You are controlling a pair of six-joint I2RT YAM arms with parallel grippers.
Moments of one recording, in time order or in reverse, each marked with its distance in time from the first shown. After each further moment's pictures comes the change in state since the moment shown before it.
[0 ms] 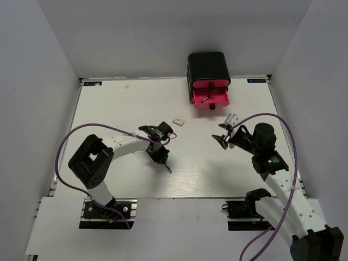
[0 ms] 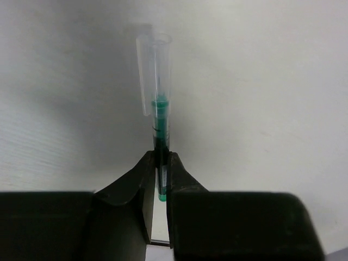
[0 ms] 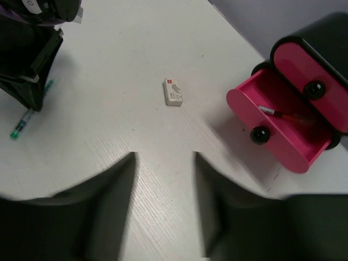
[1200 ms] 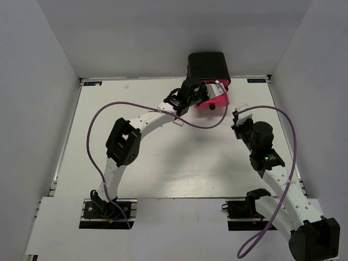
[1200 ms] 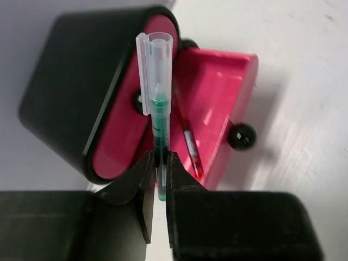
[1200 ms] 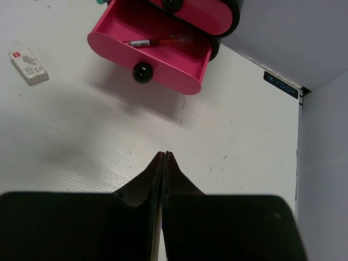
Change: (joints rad) left arm -0.001 0.488 0.877 0.662 0.156 2.069; right arm -0.019 0.071 -0.032 0.112 0.583 0.066
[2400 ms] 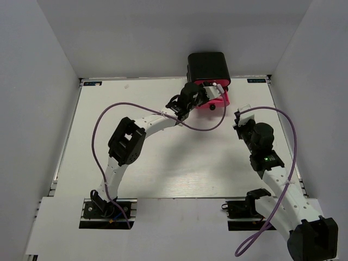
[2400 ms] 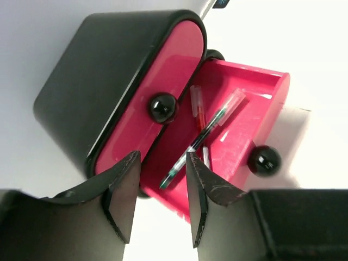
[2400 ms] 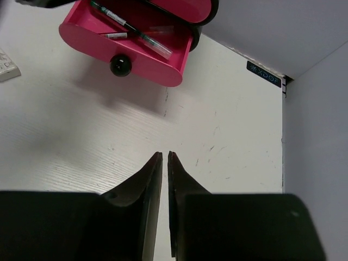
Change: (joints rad) left arm -0.003 0.064 -0.091 0.336 -0.084 -0.013; right arm -0.022 -0.001 -0.032 0.041 0.050 -0.018
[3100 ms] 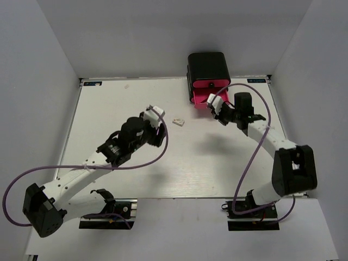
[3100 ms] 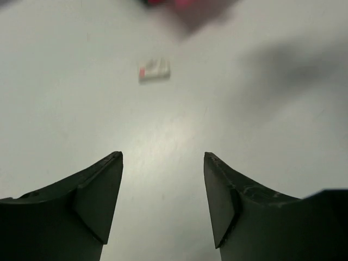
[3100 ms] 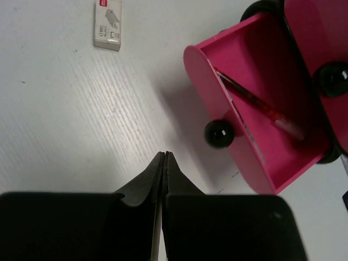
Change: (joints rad) left arm 0.017 -1.152 -0.893 -0.415 -0.099 -0.644; right arm -0.018 0.633 0.410 -0.220 -0.547 -0.426
